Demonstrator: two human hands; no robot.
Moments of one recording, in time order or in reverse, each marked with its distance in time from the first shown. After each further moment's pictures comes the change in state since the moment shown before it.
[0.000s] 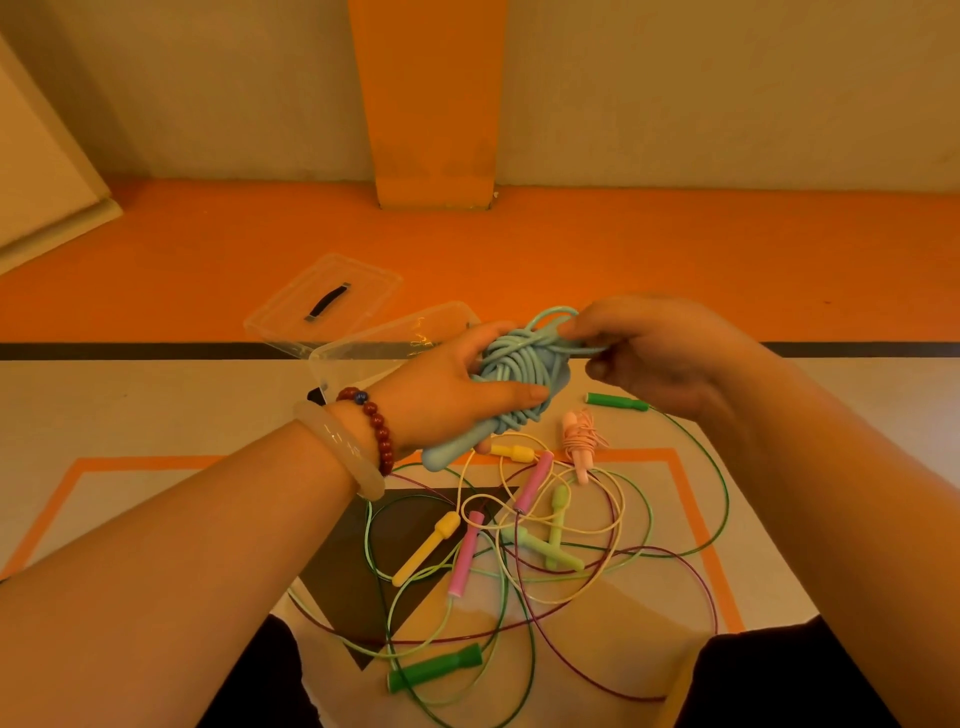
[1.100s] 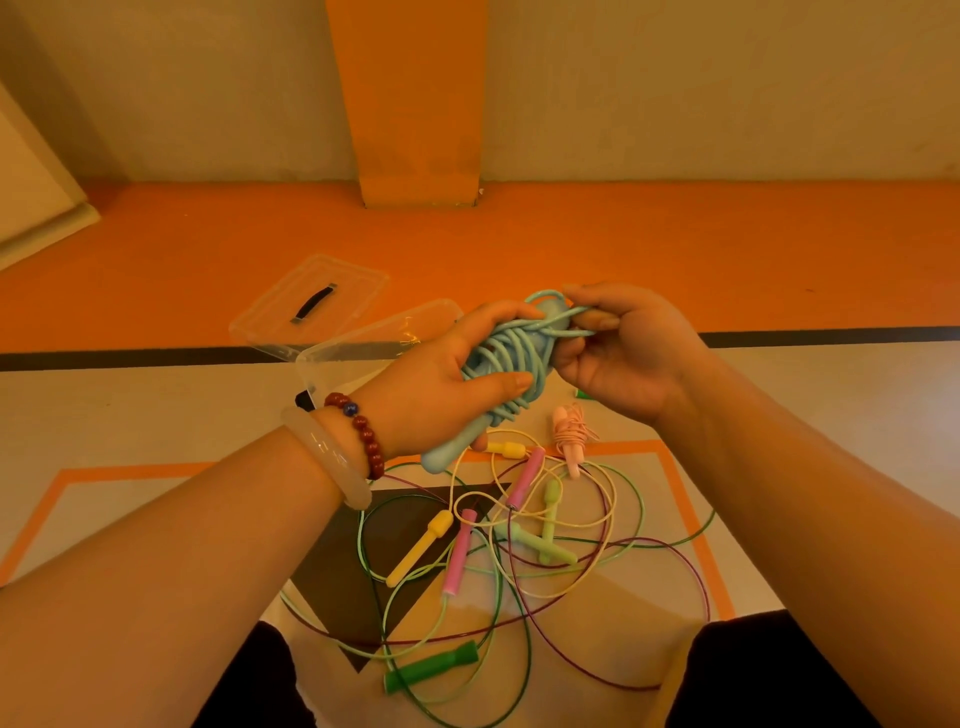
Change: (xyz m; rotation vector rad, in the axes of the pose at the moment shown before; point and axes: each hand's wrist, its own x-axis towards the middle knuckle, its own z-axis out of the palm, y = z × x) left_hand -0.001 0.000 0.003 0.048 -0.021 0.205; right_hand 0.009 0.013 -0.001 0.712 -0.011 0.090
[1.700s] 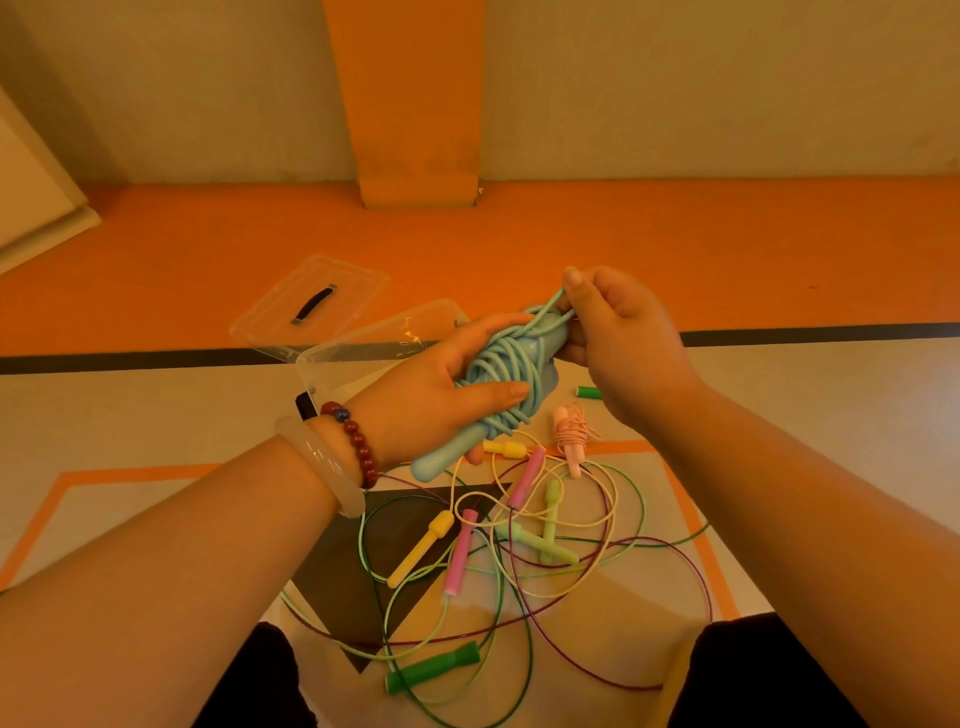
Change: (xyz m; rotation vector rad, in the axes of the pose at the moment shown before) left_hand -0.002 -0.005 0.002 -0.120 -0.045 -0.079; right_hand 0.005 0.018 -0.003 -0.805 0.179 -0.545
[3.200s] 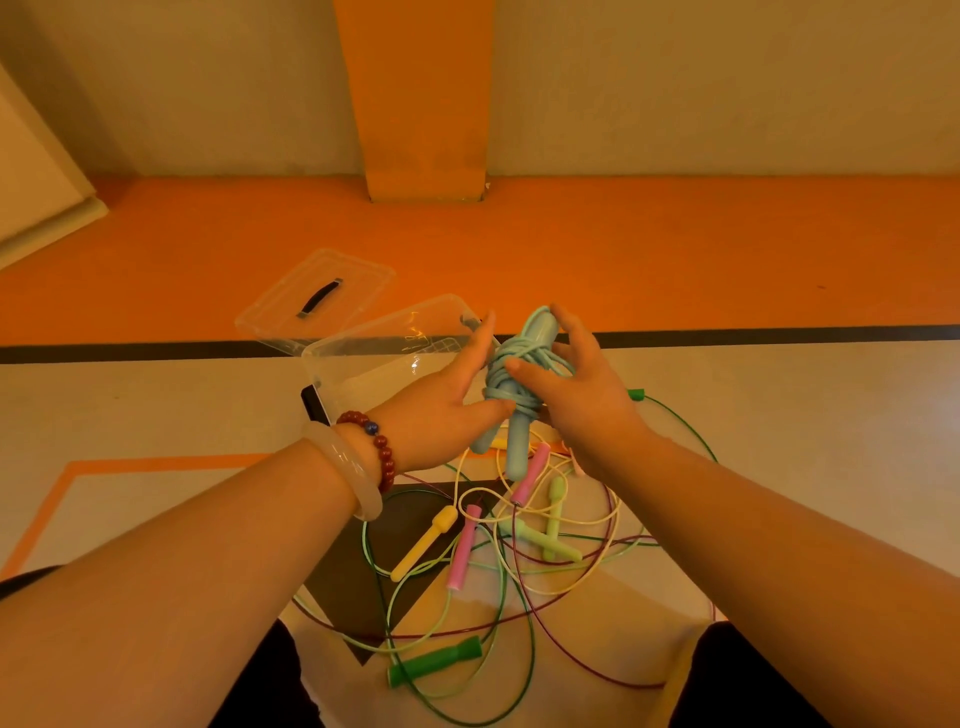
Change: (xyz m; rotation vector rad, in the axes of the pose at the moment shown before) left_hand 0.006 -0.027 0.000 0.492 0.093 -0.210; right_hand -0.012 0.056 0.024 0.074 -0.069 0.198
